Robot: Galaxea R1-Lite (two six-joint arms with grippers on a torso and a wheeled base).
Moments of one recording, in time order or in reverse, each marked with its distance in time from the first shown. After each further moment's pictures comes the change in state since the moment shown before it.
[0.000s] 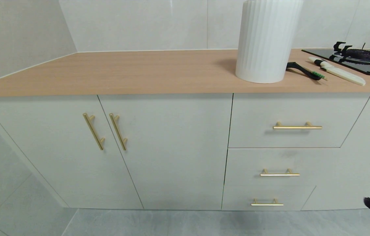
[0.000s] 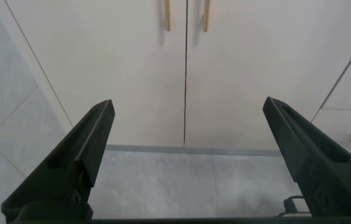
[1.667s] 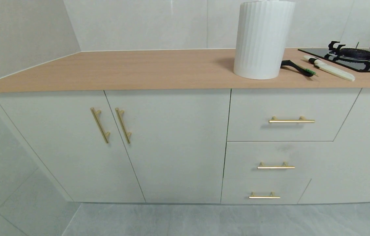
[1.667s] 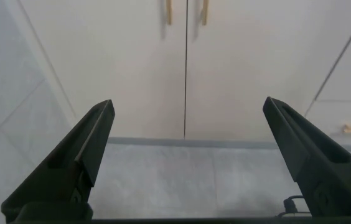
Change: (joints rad) left arm 0.000 0.000 0.000 0.000 -0.001 0.001; right arm -0.145 -0.865 0.390 0.054 -0.050 0.009
